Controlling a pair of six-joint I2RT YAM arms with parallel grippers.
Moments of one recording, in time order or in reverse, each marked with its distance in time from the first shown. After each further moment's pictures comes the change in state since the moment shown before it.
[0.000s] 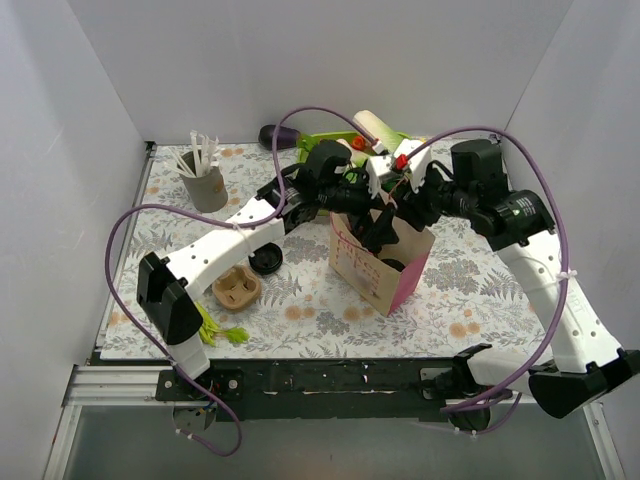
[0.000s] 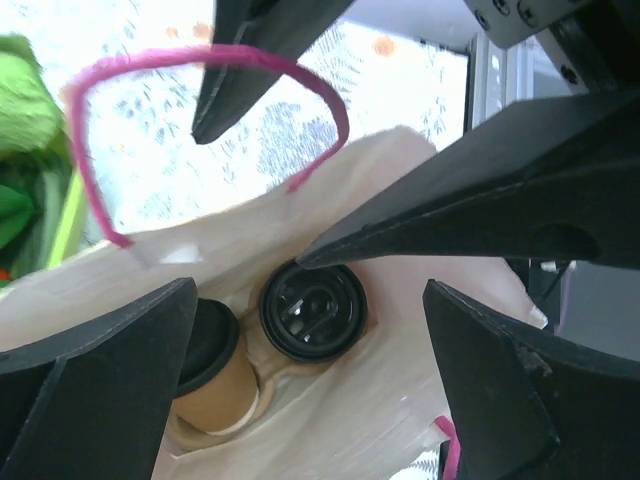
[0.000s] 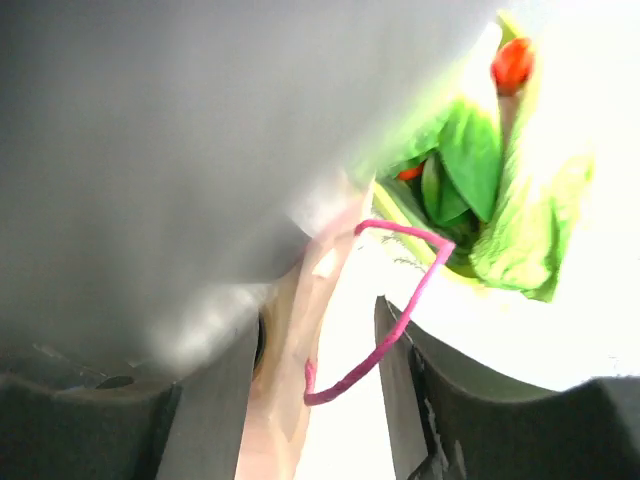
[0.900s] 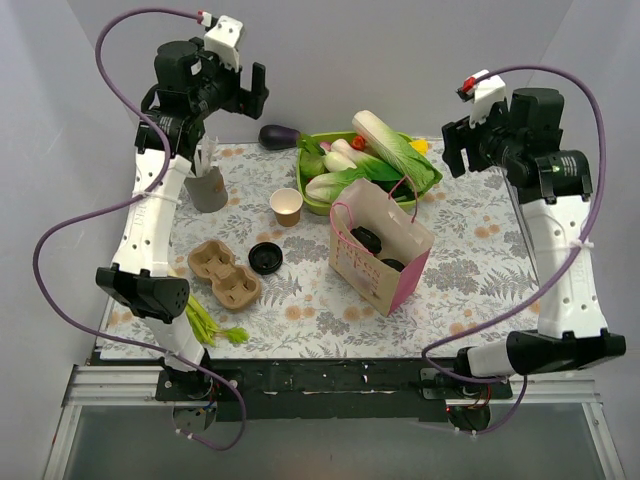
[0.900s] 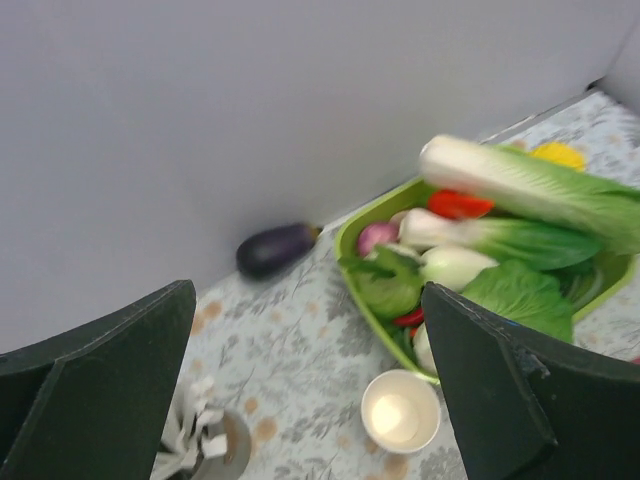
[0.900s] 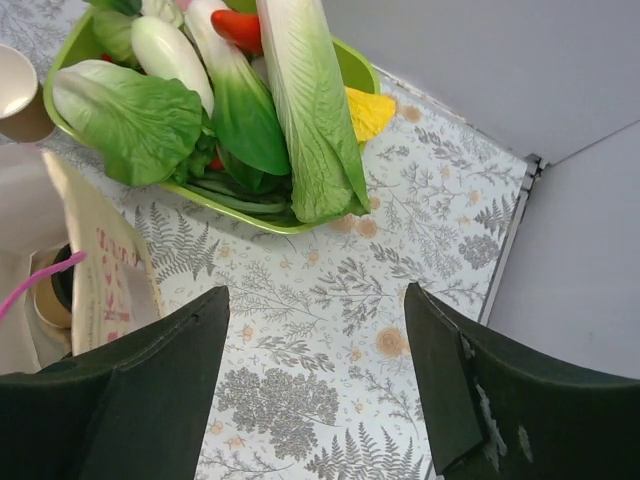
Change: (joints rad) left arm 0.571 0.041 0.576 -0.177 -0.351 0.065; right arm -0.293 0.166 0.386 -0.058 0.149 0.142
